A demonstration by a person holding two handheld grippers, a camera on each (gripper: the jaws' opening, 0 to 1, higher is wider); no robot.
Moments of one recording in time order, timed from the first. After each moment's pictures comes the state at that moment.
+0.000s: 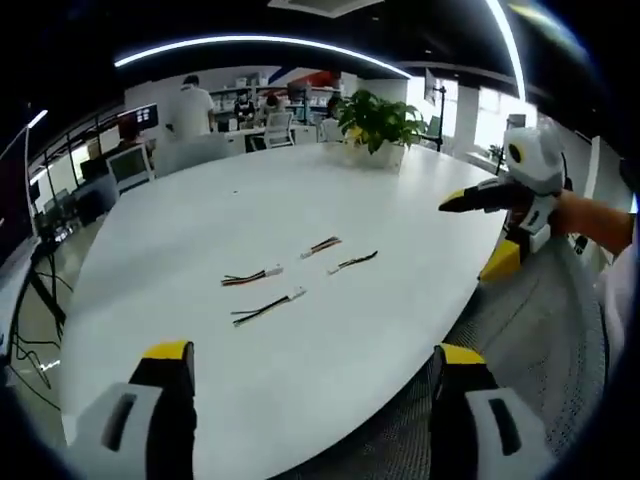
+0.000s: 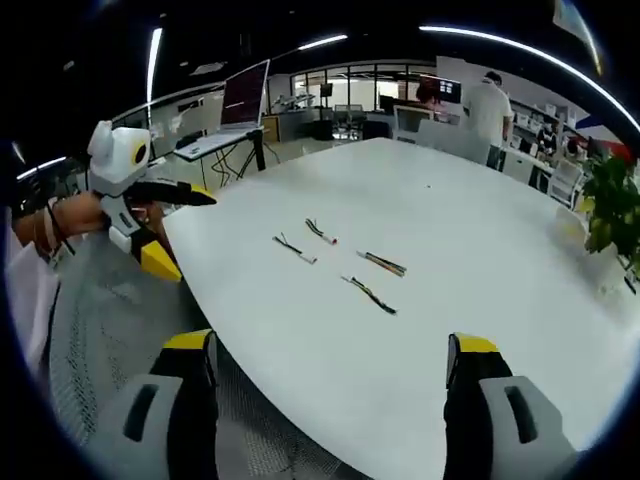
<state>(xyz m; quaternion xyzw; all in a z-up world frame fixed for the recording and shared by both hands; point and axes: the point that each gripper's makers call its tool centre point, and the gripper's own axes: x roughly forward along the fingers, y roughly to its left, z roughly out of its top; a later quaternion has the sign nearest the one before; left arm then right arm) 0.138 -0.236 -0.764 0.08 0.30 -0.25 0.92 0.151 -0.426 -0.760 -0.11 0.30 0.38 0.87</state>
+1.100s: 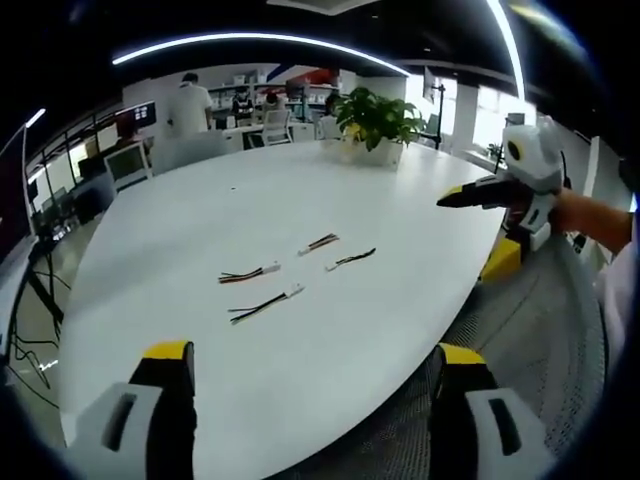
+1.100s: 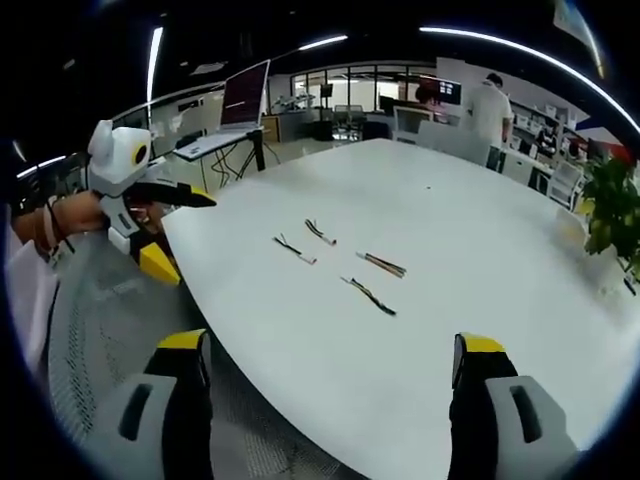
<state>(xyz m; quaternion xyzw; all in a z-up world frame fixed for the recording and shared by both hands) 0.136 -0.237 -0.766 0.08 0.30 -0.25 0.92 0.151 -0.425 -0.760 -0.11 0.29 0.38 0.87</state>
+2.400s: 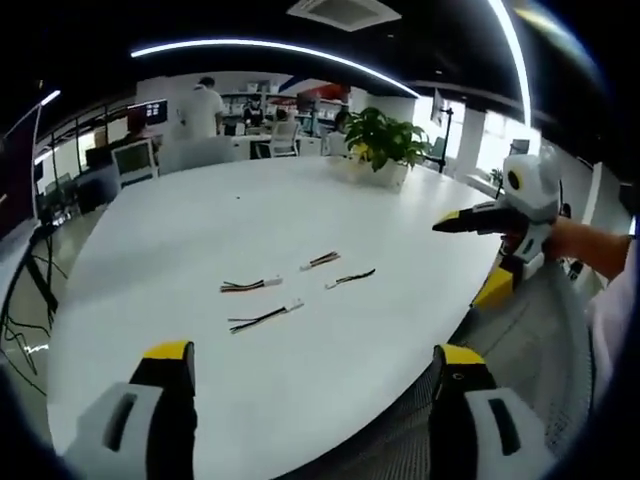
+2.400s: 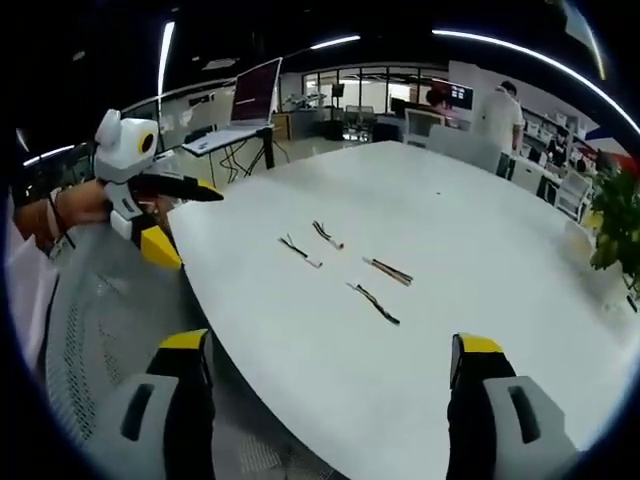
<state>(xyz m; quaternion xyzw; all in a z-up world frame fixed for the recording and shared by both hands) 0.142 -0.237 -0.755 0.04 0.28 -0.25 0.93 0.156 -0.417 -0.759 -0.13 0.29 0.40 0.86</state>
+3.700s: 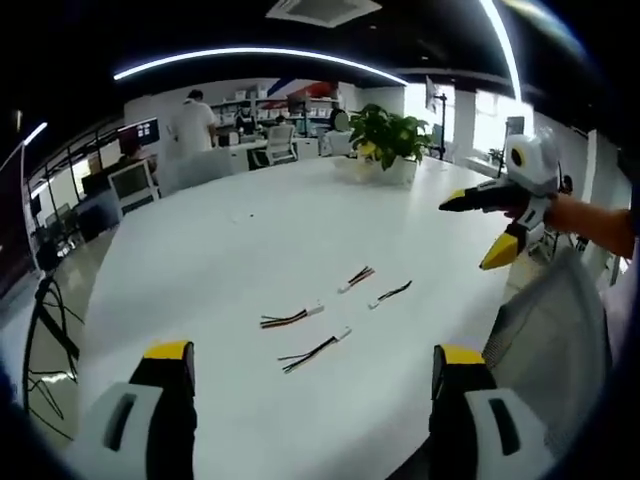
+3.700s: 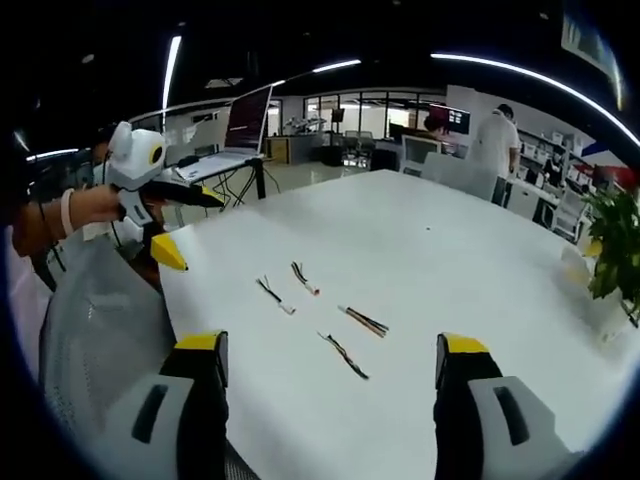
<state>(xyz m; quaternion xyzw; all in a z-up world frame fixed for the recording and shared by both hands) 0.204 -0.209 -0.732 0.09 0.26 -0.25 0.93 0.211 -0.406 -0.730 -0.11 0.23 0.41 0.88</state>
